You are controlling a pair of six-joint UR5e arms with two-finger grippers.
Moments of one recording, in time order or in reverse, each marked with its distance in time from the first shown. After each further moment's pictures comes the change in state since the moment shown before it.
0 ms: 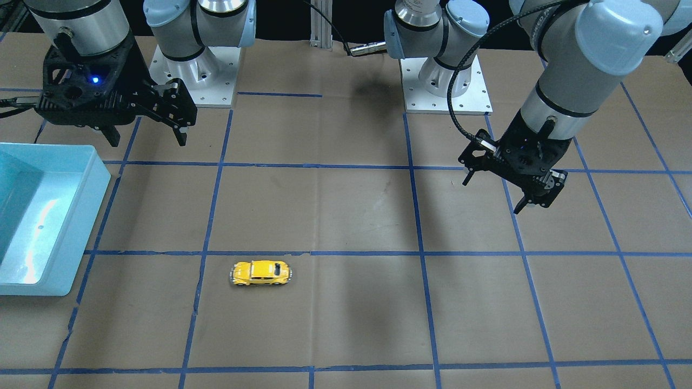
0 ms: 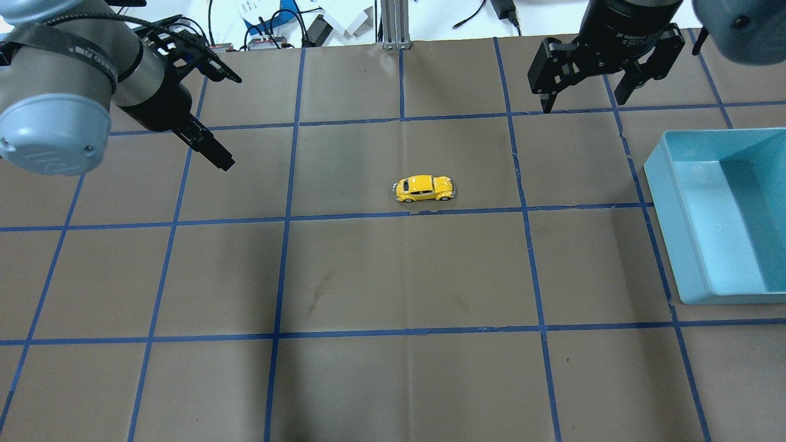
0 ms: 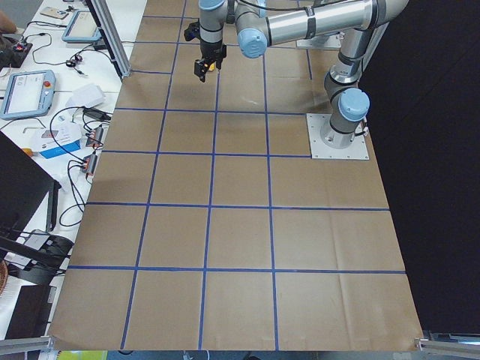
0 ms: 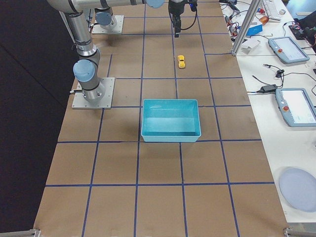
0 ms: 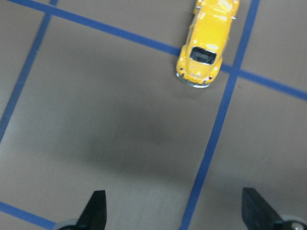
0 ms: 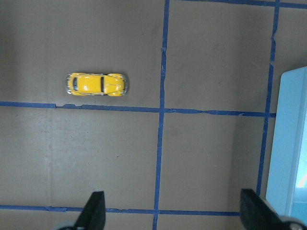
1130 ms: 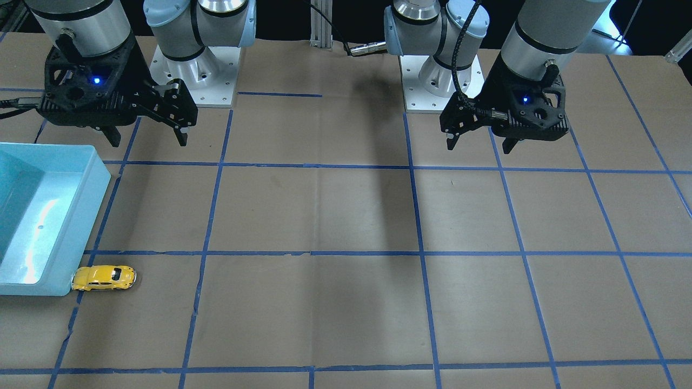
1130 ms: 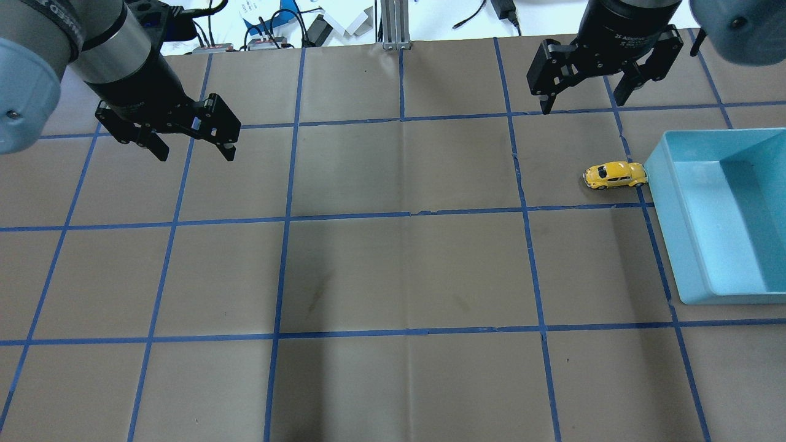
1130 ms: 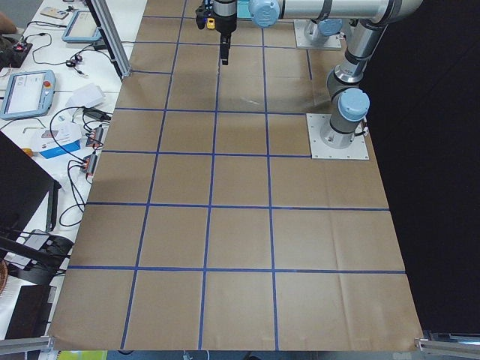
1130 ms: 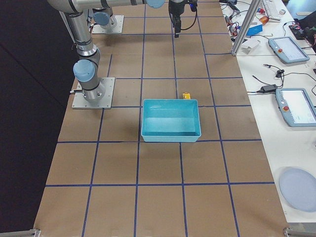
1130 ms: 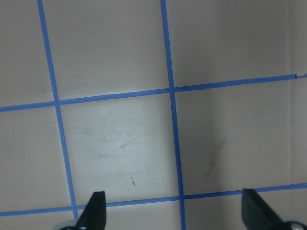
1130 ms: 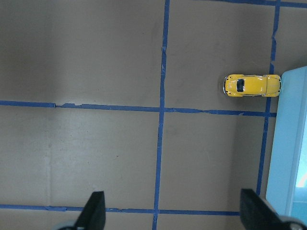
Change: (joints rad) left arm -0.073 0.078 0.046 -0.179 0.049 -0.581; right arm 0.002 0.001 0.001 0.001 -0.002 0.000
